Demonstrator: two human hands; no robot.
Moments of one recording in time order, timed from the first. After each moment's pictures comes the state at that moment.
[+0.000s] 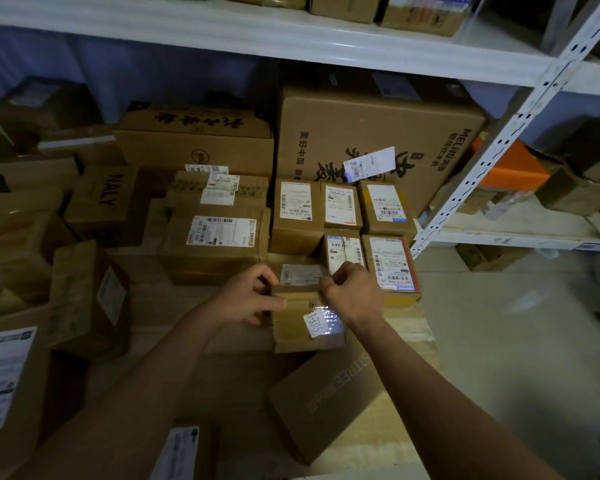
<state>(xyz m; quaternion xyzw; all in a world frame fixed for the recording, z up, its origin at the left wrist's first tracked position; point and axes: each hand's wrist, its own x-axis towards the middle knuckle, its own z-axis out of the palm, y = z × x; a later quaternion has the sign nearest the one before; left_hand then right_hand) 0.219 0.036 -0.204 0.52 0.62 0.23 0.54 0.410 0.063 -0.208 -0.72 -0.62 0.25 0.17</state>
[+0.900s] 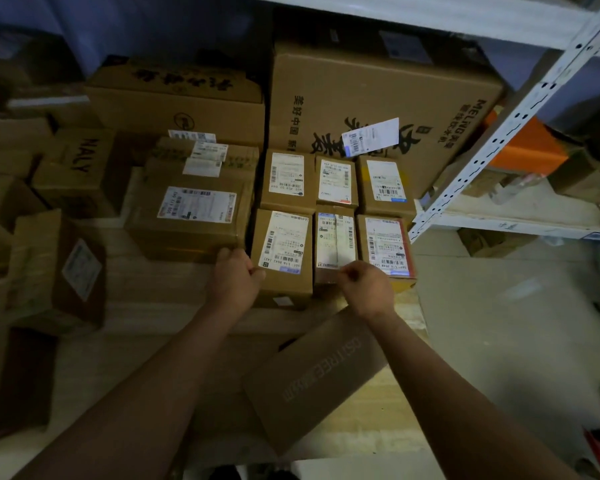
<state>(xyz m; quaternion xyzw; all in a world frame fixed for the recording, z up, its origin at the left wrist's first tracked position) 0.261 0.051 -0.253 0.50 0.80 0.23 0.24 0.463 0.076 -0.248 -0.71 -0.64 0.26 0.15</state>
